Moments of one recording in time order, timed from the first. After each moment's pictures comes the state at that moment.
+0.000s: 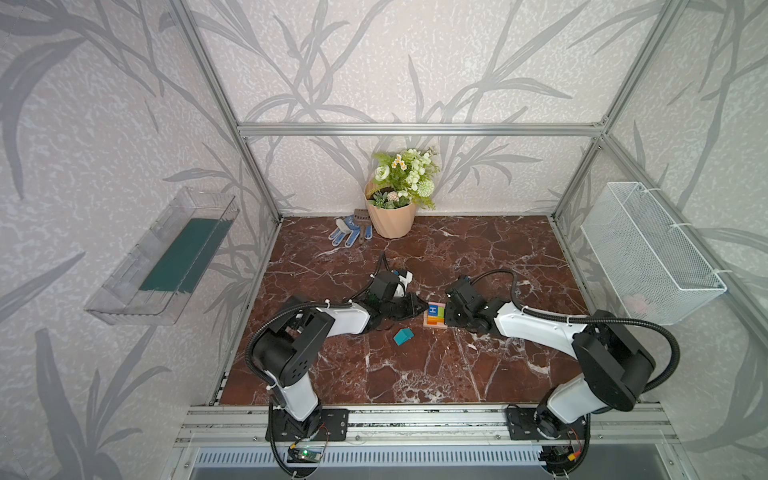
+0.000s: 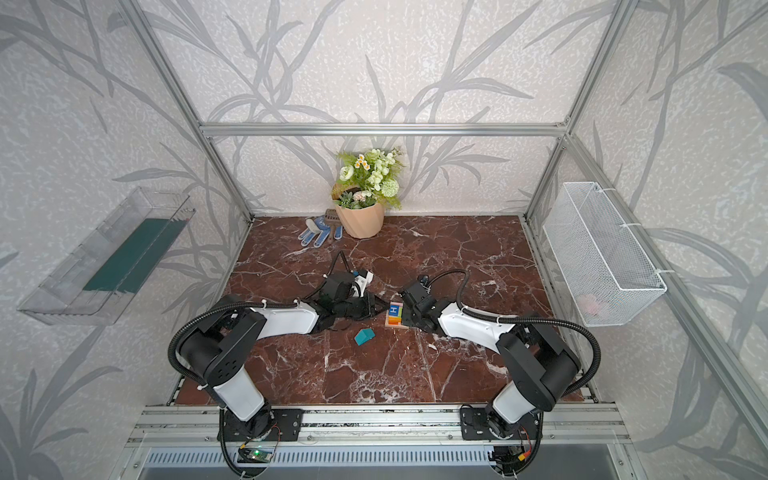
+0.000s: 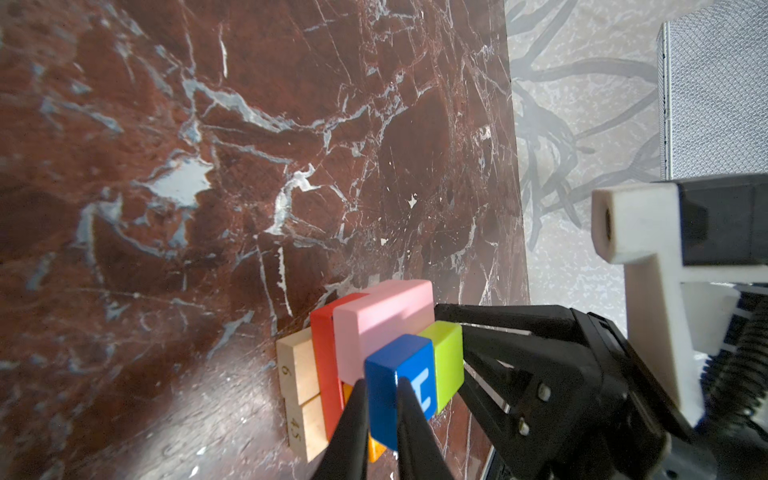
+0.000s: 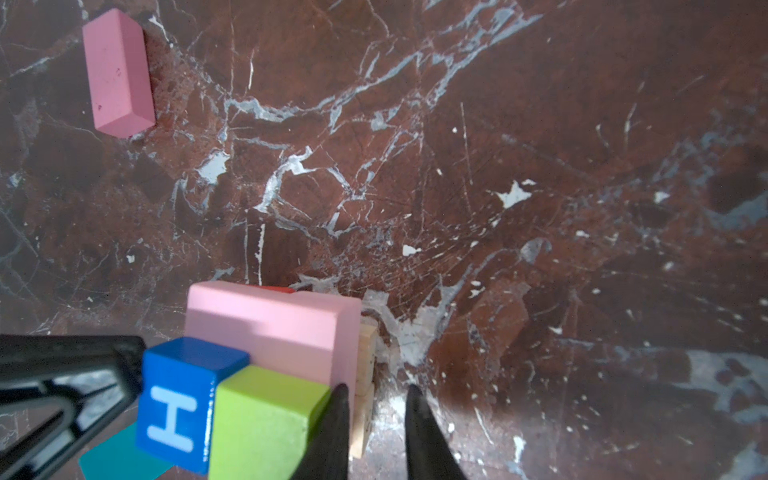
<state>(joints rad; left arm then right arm) -0.60 1.73 0.75 0.34 0.50 -0.84 0.72 1.56 0.82 -0.31 0.17 0.78</state>
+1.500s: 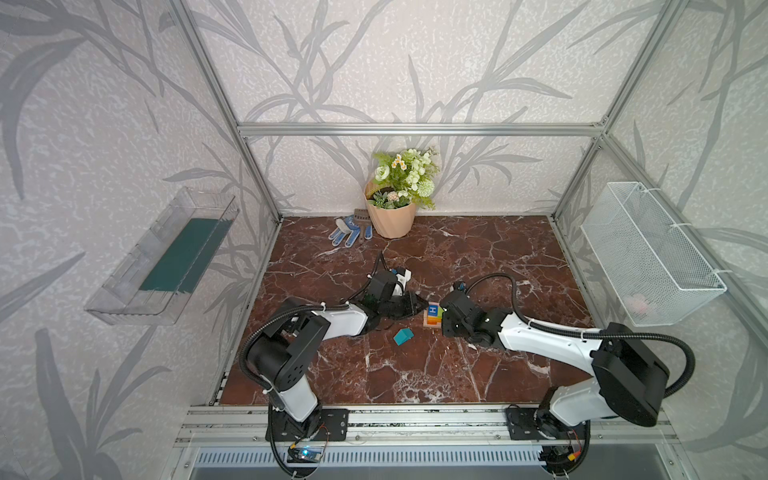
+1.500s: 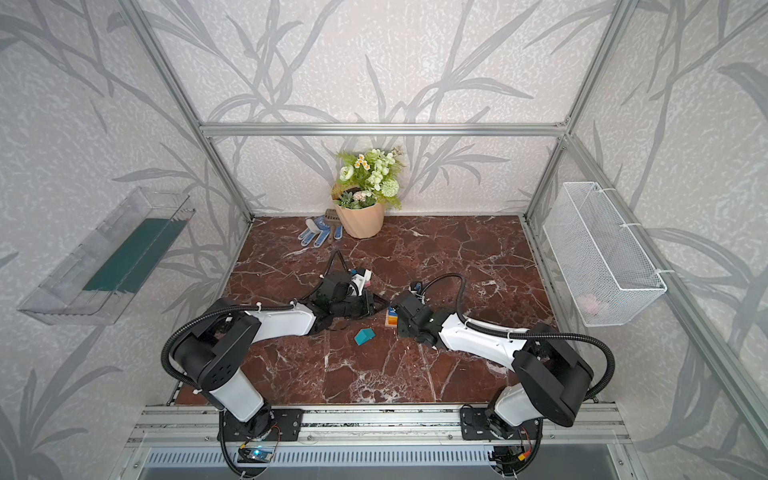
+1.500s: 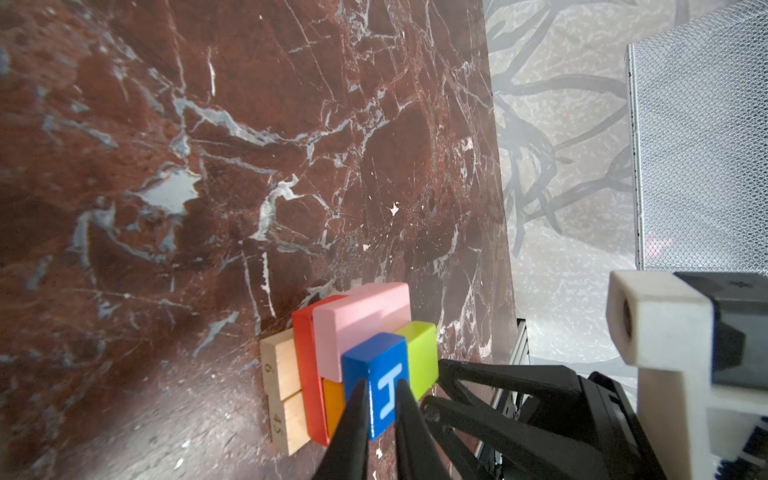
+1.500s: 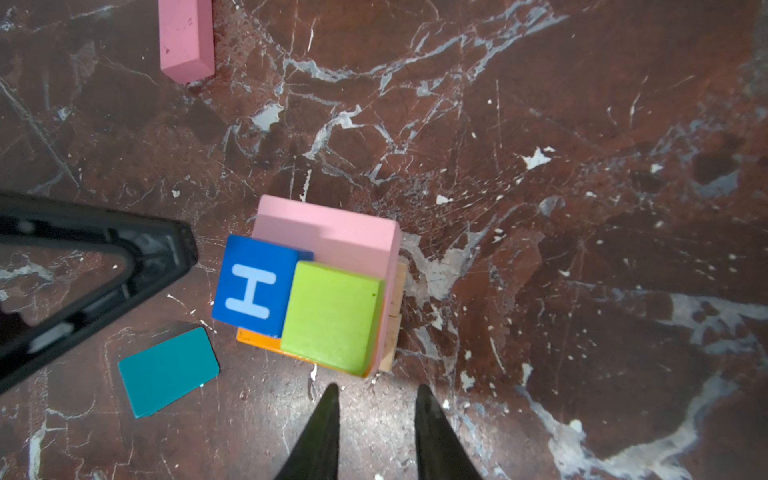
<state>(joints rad) -0.60 1.69 0.73 0.37 0.51 -0.87 0.85 1.47 0.79 -0.35 0.25 0.78</state>
